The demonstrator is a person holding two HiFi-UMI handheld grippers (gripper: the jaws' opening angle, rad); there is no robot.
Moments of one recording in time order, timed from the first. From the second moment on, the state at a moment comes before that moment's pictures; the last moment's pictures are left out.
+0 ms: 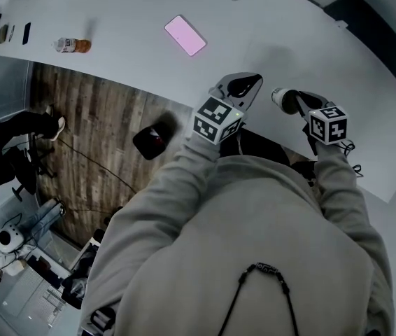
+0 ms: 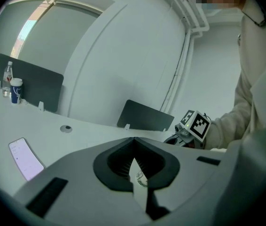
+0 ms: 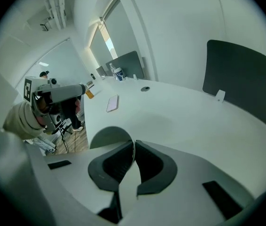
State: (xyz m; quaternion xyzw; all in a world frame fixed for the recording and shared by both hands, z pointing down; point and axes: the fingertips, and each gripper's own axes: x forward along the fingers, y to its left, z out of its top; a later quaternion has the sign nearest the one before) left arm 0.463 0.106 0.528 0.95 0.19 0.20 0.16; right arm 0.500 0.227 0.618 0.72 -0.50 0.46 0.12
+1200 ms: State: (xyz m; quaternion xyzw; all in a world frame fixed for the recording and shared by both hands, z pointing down) left arm 0.524 0.055 0.410 0.98 0.14 0.10 0.05; right arm 0.608 0.182 0.398 0.82 -0.52 0.20 0.12
